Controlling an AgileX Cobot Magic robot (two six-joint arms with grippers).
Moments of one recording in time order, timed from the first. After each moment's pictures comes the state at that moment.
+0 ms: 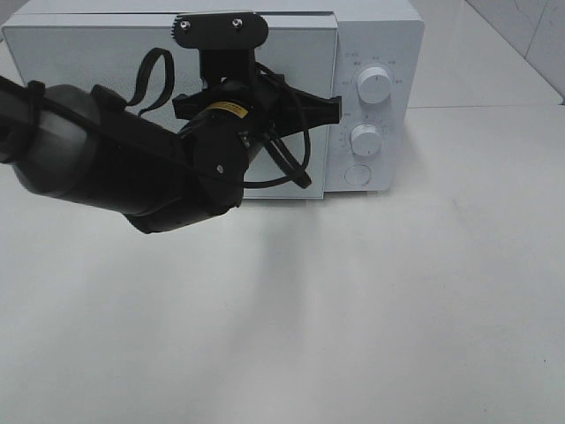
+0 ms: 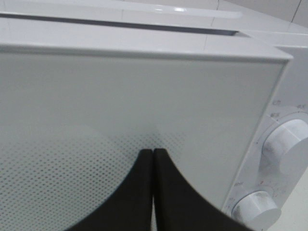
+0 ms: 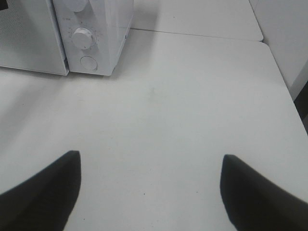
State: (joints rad) left arm -0.87 2.04 -1.15 -0.81 -0.79 0.44; right arm 0.15 0.00 -0.50 -0.09 0.97 0.03
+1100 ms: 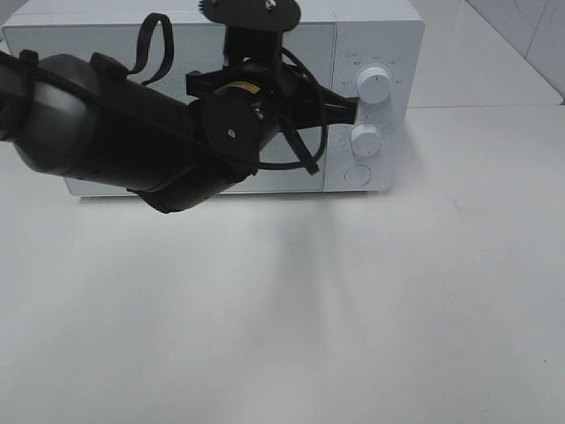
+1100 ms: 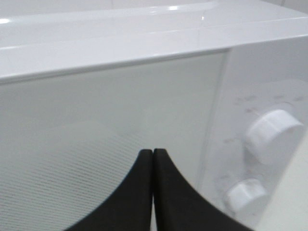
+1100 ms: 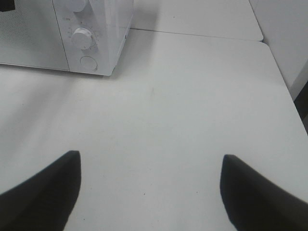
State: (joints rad) left arm -0.91 2.01 -1.21 -0.93 -0.67 0.72; right arm 0.15 0.00 -0.50 -0.09 0.97 0.03
